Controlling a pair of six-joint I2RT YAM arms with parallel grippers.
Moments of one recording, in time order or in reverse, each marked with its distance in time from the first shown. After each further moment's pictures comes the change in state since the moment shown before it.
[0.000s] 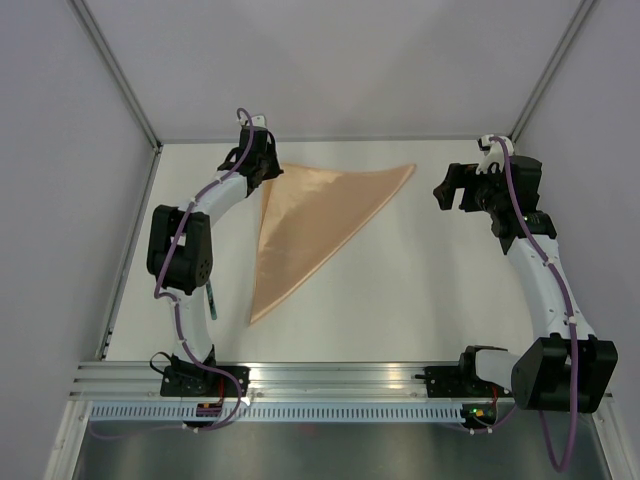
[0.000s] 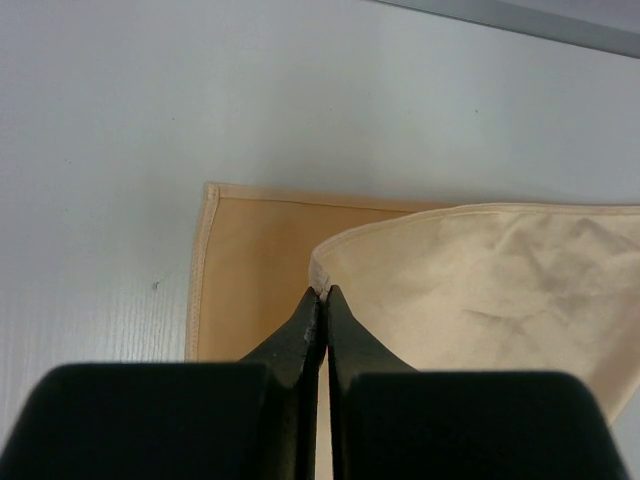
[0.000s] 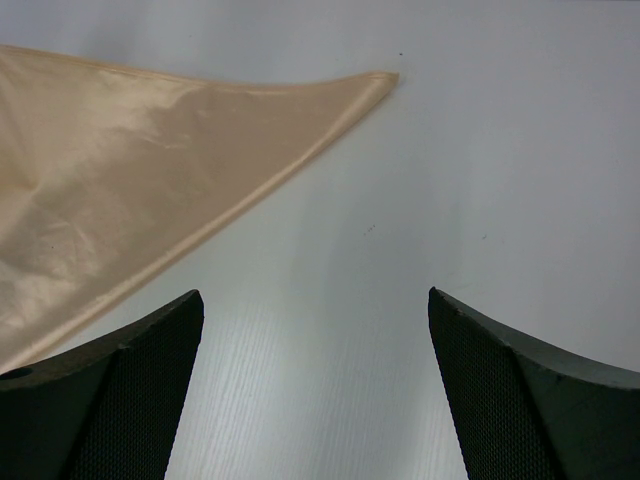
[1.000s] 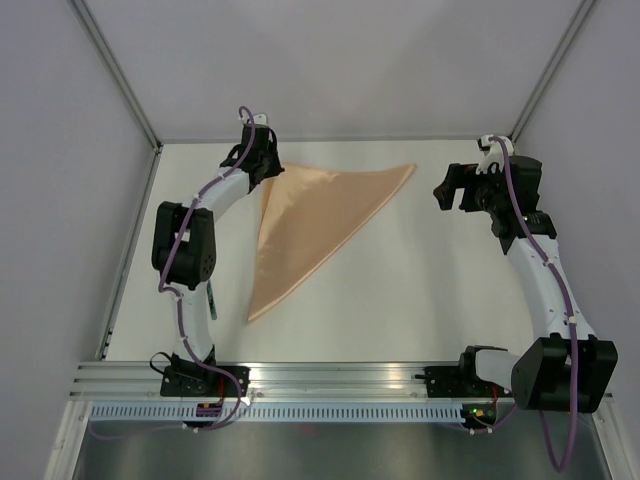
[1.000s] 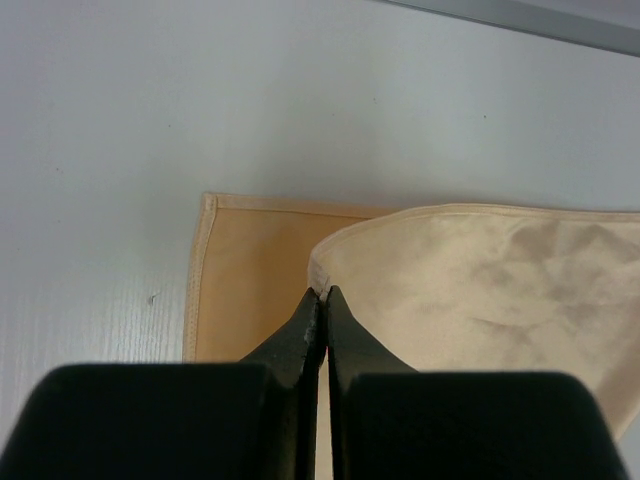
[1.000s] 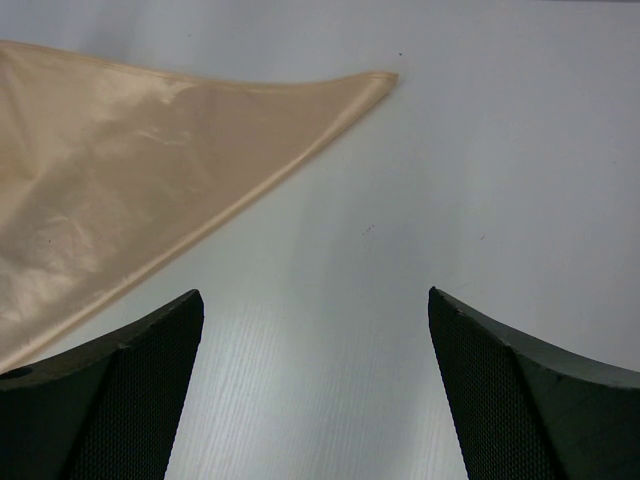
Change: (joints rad) left arm 0.003 0.053 0.066 -0.030 0.001 0.000; right arm 0.000 0.000 0.000 0.000 0.000 -0.006
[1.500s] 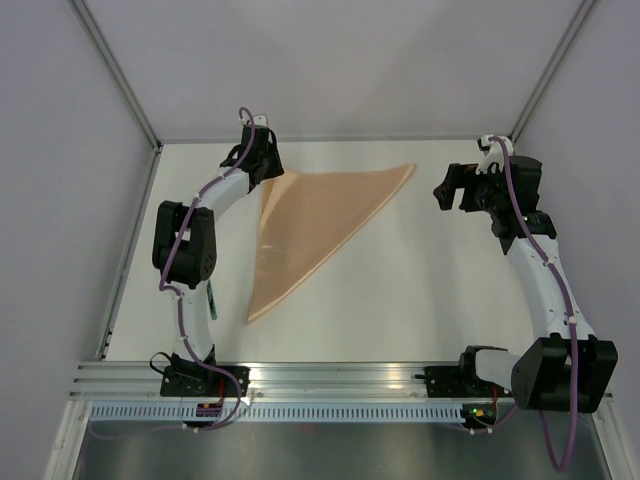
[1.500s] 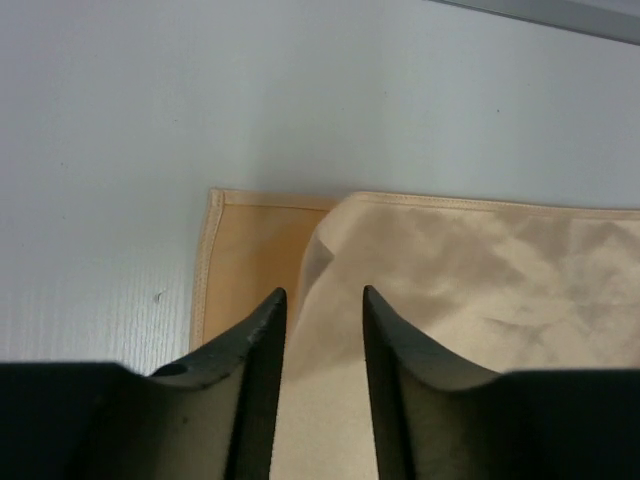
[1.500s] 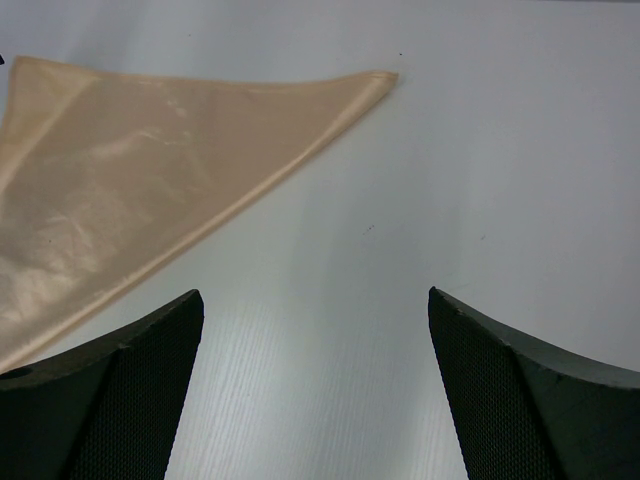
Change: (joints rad) left arm 0.005 0.013 0.005 -0.013 0.000 0.004; right arm 0.000 0.000 0.000 0.000 0.000 -0.001
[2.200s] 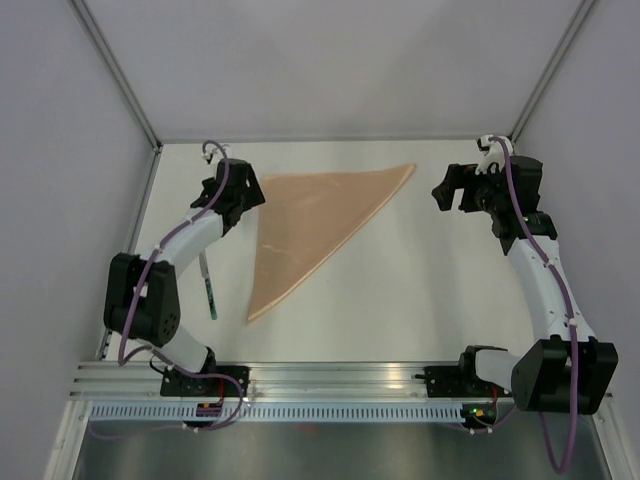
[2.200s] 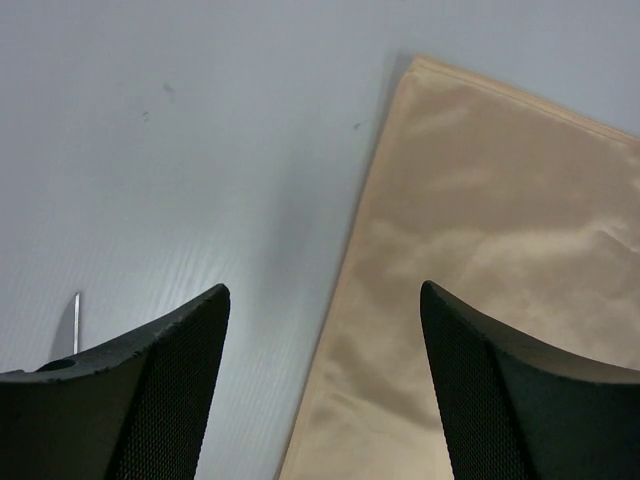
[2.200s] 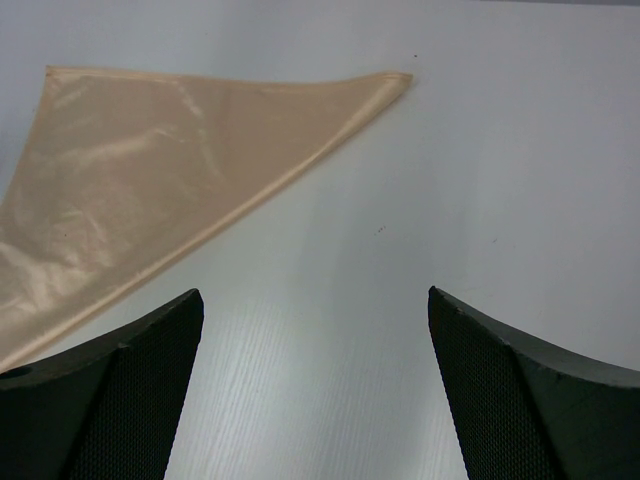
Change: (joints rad) left arm 0.001 -0.453 -0.494 0.002 -0.253 -0.087; right arm 0.000 -0.007 0.000 -0.003 -0.029 0.002
